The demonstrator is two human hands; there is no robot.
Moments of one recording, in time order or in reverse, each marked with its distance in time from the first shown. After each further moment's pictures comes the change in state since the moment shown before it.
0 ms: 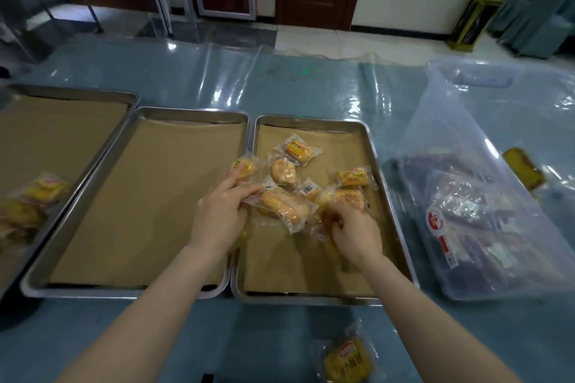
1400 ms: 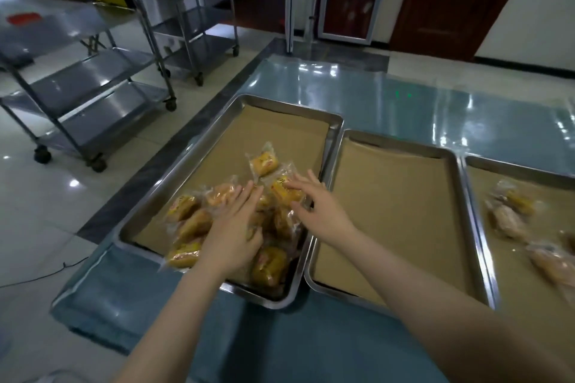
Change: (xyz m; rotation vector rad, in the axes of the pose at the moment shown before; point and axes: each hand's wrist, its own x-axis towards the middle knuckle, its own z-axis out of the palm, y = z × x) left_hand -0.091 -0.352 -0.272 0.135 -0.046 -0.171; right_hand 0.005 -0.490 0.172 0.476 -0.358 -0.508
